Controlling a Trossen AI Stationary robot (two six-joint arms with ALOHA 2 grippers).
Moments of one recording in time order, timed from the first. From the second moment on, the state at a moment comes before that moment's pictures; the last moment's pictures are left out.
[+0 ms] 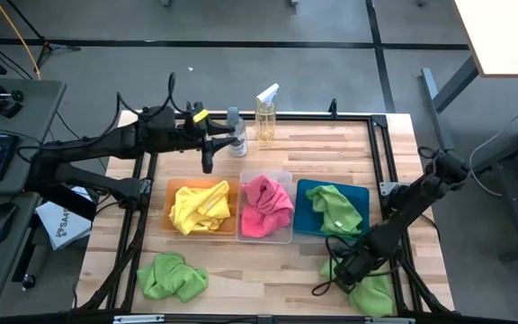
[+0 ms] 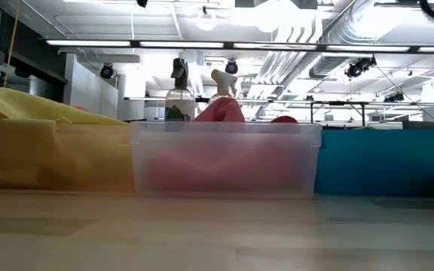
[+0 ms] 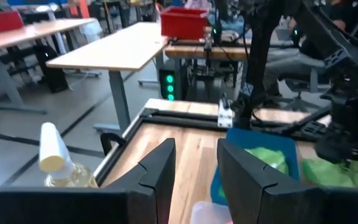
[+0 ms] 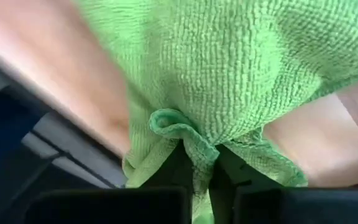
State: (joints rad) left arm 0.18 1.09 1.12 -0.21 -0.09 0.04; right arm 0.79 1.55 0.93 -0.73 -0.28 1.58
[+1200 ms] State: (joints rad) left arm 0.22 1.00 1.12 -0.08 -0.09 -0.02; right arm 0.54 1.10 0.92 -0.91 0.69 1.32
